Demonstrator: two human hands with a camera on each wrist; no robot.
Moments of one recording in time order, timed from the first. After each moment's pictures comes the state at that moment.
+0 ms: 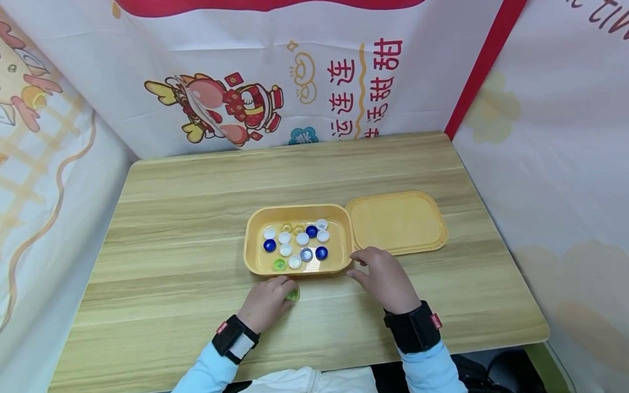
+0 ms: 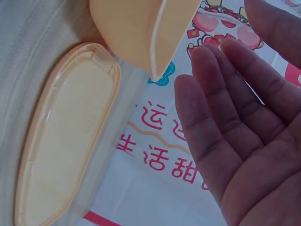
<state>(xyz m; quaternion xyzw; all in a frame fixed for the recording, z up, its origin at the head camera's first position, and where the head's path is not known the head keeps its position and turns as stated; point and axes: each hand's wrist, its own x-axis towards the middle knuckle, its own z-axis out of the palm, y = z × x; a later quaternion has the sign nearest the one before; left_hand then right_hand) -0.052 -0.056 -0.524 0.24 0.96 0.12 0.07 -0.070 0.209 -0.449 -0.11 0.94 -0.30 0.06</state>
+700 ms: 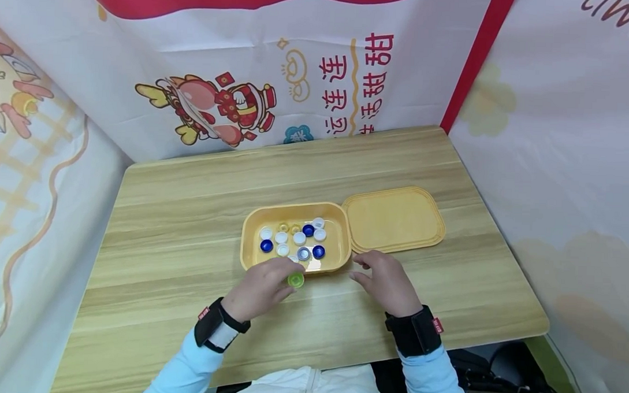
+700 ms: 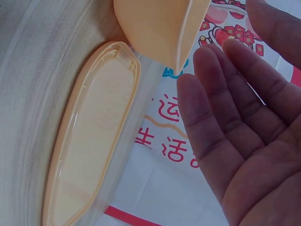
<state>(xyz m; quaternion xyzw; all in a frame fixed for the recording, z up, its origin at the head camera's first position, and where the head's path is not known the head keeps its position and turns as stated) -0.069 -0.050 -0.447 0.36 0.91 0.21 0.02 -0.062 0.221 -0.462 -0.10 0.94 -0.33 0.05</state>
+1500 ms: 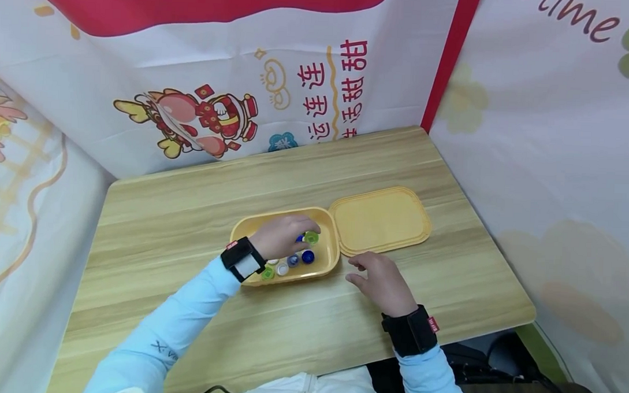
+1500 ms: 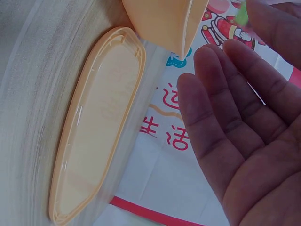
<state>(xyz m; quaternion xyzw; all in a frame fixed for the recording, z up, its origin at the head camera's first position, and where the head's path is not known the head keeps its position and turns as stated) -0.178 0.003 -0.439 0.46 0.87 0.15 0.07 -0.058 0.235 -0.465 -0.07 0.94 -0.34 0.06</state>
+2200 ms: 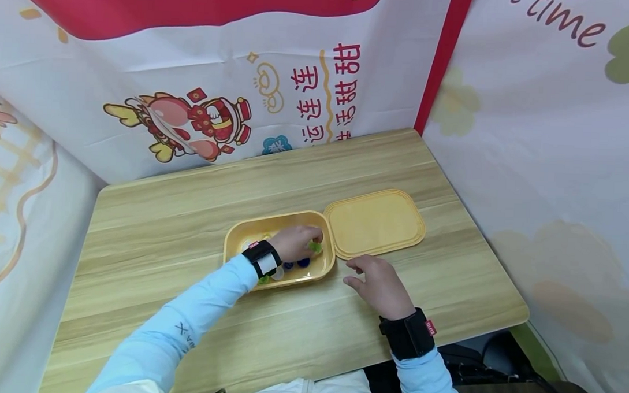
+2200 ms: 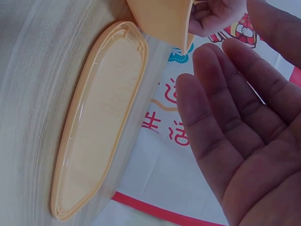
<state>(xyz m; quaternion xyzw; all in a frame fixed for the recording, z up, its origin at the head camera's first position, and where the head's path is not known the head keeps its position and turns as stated) -0.207 0.026 -0.513 0.44 0.88 0.12 0.12 -0.058 0.239 -0.466 -0.07 0.94 -0.33 0.04</state>
